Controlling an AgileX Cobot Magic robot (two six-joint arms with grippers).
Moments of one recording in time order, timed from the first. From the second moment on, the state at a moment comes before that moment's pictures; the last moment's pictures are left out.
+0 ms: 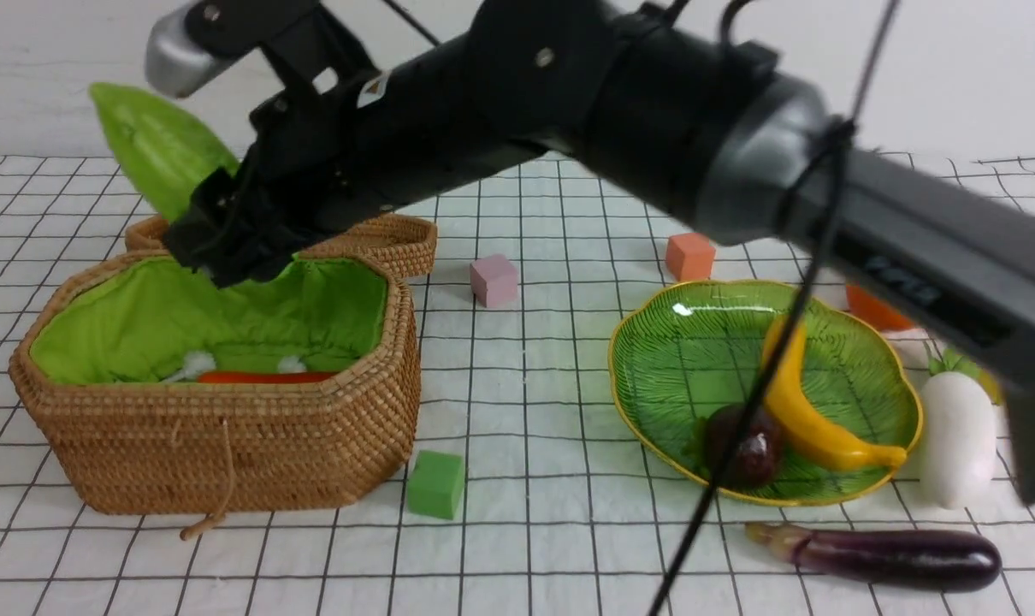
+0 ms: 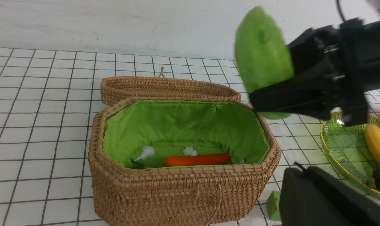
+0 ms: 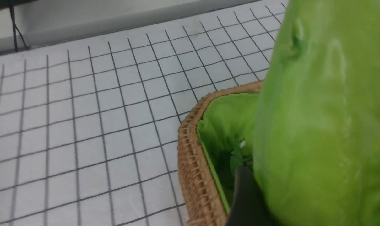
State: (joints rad) right arm 0.78 2.18 -2.16 0.69 0.66 -0.83; left arm -0.86 0.40 -0.75 0.77 0.90 -0.88
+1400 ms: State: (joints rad) right arm 0.42 1.16 -0.90 -0.02 1.15 -0.42; left arm -0.86 0.48 -0.75 -0.27 0.73 0.12
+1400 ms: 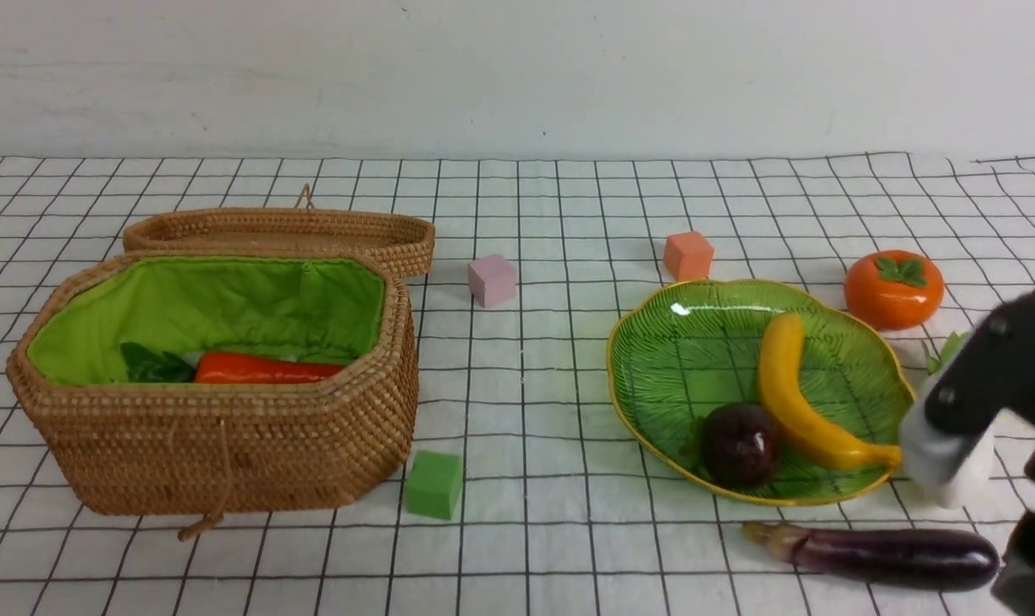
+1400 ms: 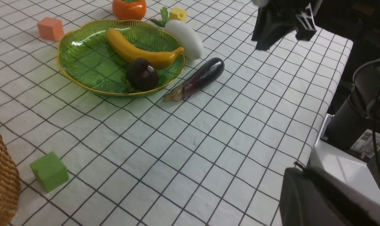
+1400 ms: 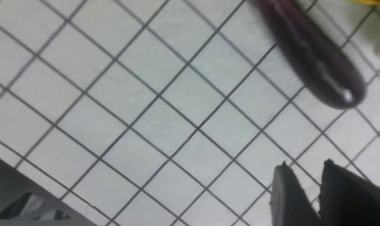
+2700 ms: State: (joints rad) right arm 0.40 1.42 -0.86 0.19 0.96 -0.78; left arm -0.86 0.48 -0.75 -0.13 0.77 -0.06
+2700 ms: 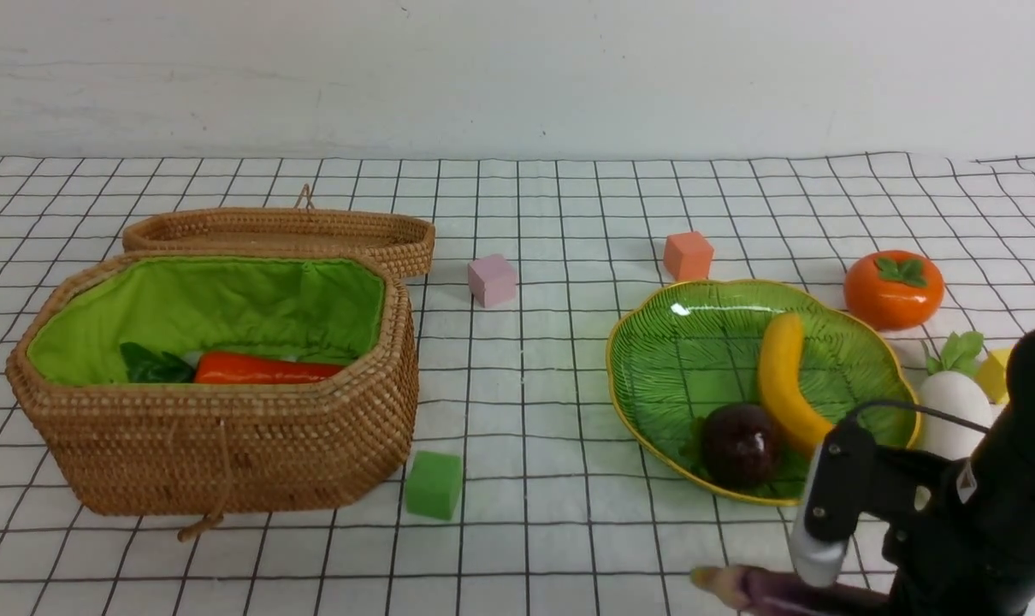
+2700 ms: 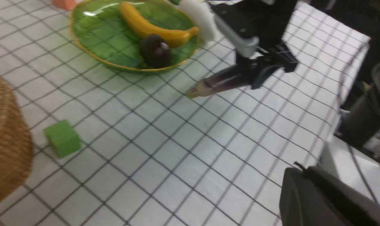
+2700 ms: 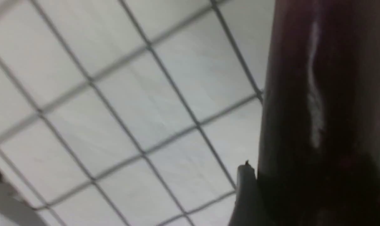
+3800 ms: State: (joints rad) right arm 0.79 2.31 -2.45 0.30 1.03 -0.51; left arm -0.86 0.48 -0.75 0.39 0.85 -0.60
